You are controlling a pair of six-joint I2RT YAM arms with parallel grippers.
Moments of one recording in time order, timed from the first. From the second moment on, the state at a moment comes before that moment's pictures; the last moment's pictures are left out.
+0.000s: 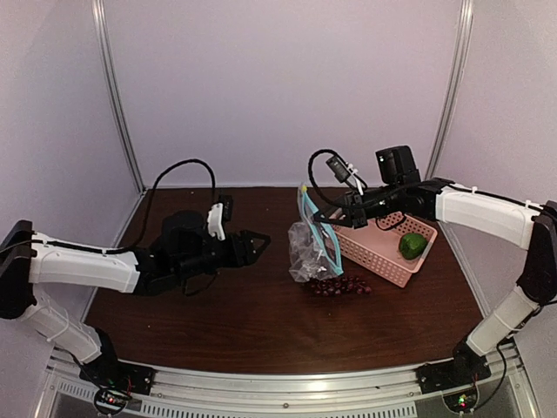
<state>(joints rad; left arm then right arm) -0.93 1.38 0.72 0.41 -0.07 -0.68 0.54 1.55 1.22 -0.23 -0.92 0.13</state>
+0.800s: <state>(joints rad) -0.93 1.86 0.61 1.28 0.42 -0.96 0.54 1.48 1.13 -0.04 -1.13 0.20</state>
